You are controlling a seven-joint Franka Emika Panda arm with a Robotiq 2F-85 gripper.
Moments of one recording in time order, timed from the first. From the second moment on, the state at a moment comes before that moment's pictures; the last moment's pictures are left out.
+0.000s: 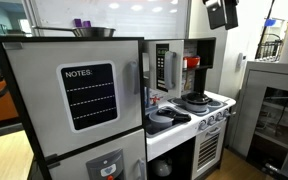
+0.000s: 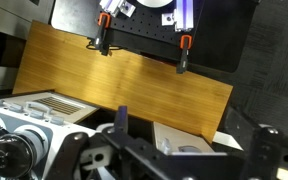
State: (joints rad) arm 0.12 -0.59 0.13 -2.36 0.02 1.52 -0.05
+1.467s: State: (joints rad) arm 0.01 -0.62 -0.16 -2.34 -0.06 1.59 -0.28
